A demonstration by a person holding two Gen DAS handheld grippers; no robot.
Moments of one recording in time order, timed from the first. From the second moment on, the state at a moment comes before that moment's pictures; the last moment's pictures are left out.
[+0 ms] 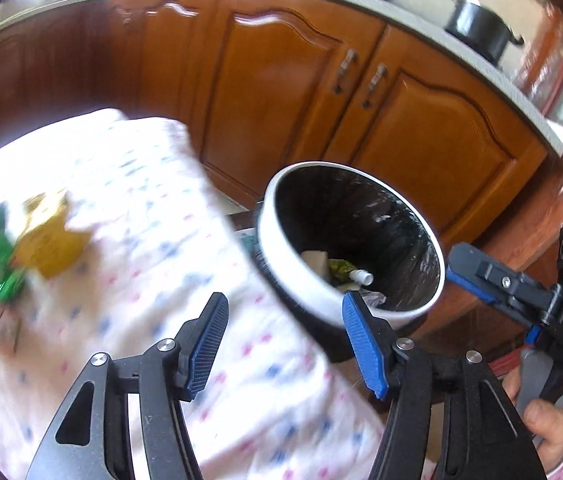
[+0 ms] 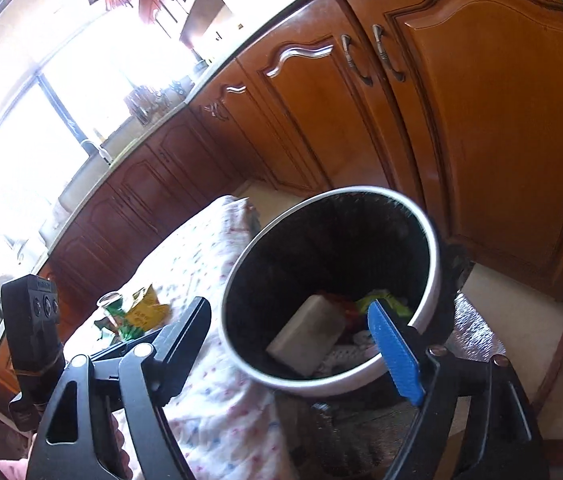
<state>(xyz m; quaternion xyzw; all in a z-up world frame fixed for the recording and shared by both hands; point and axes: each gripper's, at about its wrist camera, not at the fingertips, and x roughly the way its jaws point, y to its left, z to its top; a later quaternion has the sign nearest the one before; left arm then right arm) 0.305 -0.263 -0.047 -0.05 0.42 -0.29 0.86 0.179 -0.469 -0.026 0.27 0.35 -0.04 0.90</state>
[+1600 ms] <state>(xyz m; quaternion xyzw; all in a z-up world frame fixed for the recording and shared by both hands) 0.309 0.007 -0.038 -0.17 0.41 -0.06 0.89 0.287 -0.250 -0.043 0.20 0.39 0.16 0.88</state>
